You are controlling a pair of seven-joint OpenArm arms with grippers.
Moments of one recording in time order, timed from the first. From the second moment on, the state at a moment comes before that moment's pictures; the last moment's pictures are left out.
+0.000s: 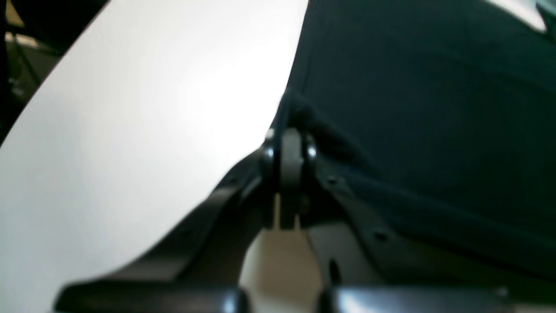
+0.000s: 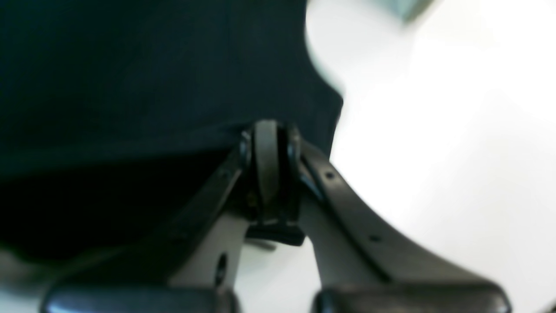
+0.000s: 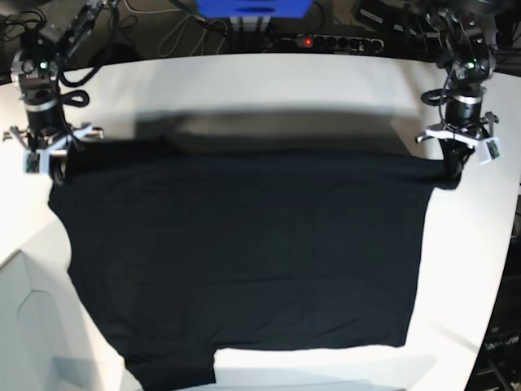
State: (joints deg) left arm 26.5 -15.1 -29.4 107.8 -31.4 -7.9 24.9; right arm -16.9 -1.3 39.8 114.2 5.8 34.5 -33.0
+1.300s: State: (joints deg) left arm -2.6 -13.4 -28.3 85.1 -30.8 -7.9 37.3; right arm 20.4 9.8 29.0 67.2 5.0 34.4 -32.8
